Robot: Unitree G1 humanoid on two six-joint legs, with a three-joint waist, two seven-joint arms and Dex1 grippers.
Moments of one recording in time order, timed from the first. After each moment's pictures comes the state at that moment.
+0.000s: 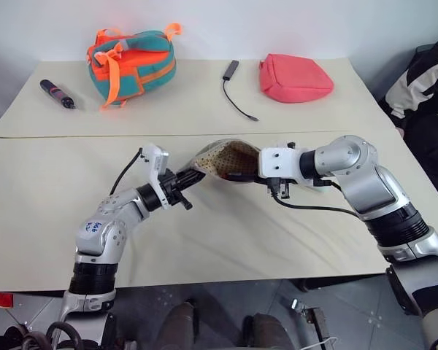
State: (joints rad) left arm -0.45 0.38 0.08 -0.09 -0.54 0.58 -0.60; right arm -0.86 -0.68 0.37 0.04 -0.13 0.30 1.18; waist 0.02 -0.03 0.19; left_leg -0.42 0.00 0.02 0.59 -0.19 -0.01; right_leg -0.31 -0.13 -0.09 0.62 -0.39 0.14
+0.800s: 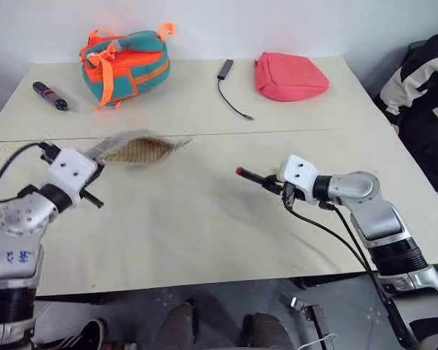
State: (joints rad) left arm -0.17 0.73 0.27 -0.10 -0.06 0.15 -0.45; right arm -0.59 -0.62 0.19 0.09 -0.04 0.22 0.88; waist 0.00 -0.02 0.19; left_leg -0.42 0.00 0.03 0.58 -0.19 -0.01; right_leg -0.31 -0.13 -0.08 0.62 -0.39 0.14
